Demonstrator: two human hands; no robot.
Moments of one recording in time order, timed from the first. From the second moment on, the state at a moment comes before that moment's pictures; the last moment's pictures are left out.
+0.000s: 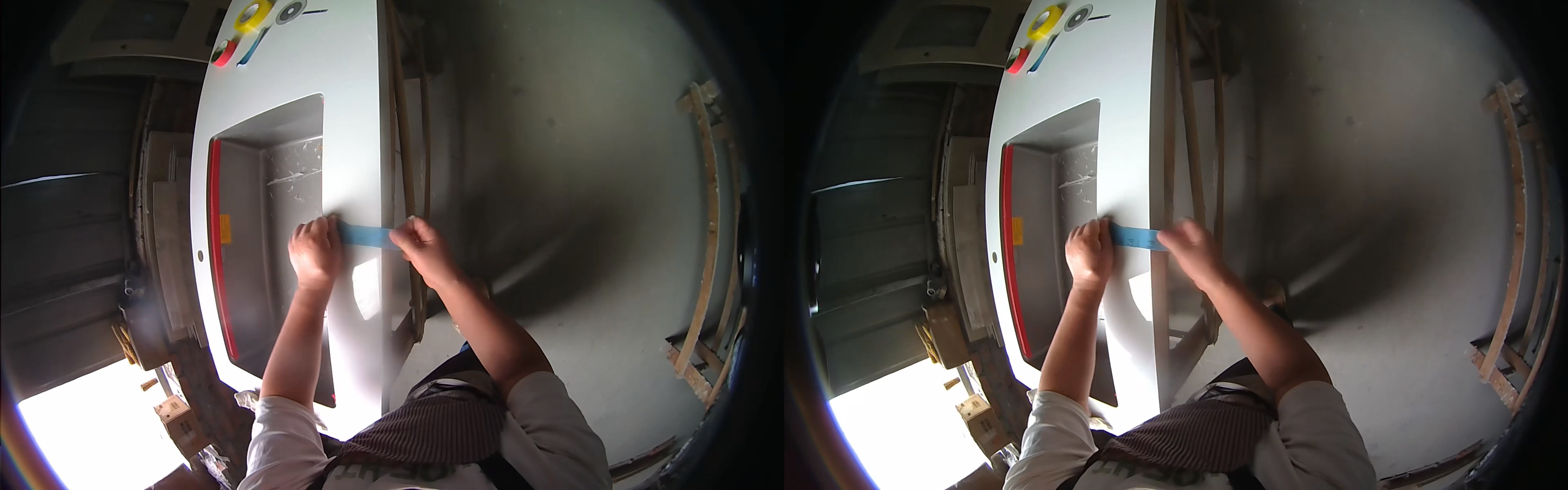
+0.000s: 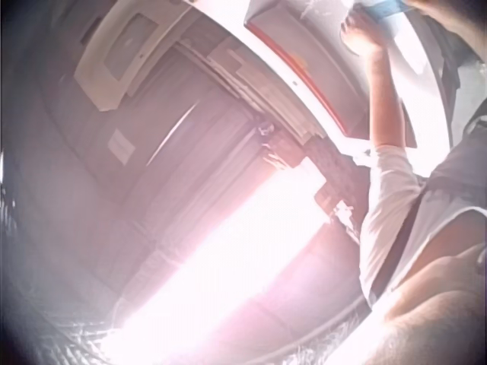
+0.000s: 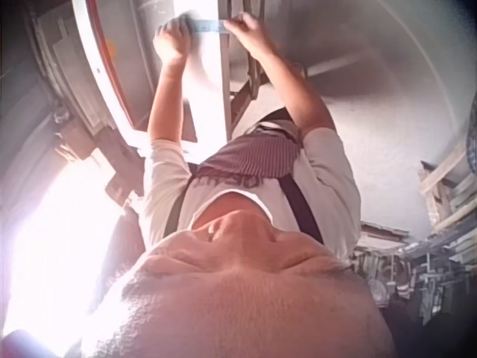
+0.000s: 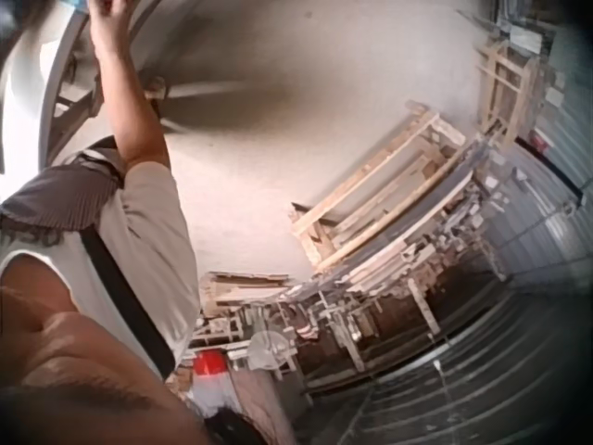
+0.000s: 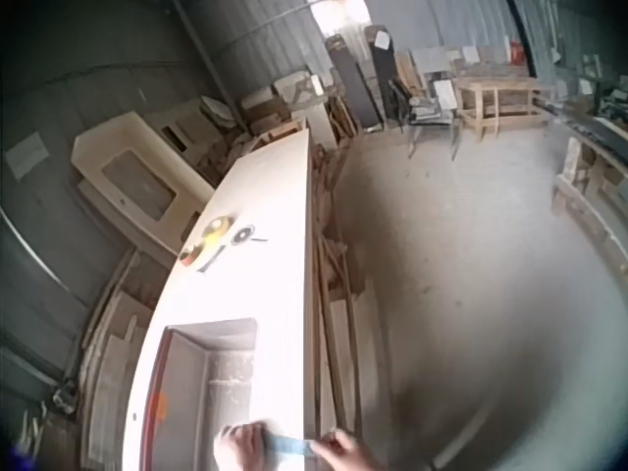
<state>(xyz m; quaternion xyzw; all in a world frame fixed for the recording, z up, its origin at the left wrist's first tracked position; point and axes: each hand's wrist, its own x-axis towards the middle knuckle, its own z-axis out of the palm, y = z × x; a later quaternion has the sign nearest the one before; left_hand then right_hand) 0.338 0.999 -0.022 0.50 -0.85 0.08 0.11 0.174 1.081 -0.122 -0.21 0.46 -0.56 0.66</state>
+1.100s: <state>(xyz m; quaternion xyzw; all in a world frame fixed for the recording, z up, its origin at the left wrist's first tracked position) 0.331 1.024 -0.024 0.41 -0.90 0.02 0.15 0.183 1.092 -0.147 -0.29 0.53 -0.52 0.60</state>
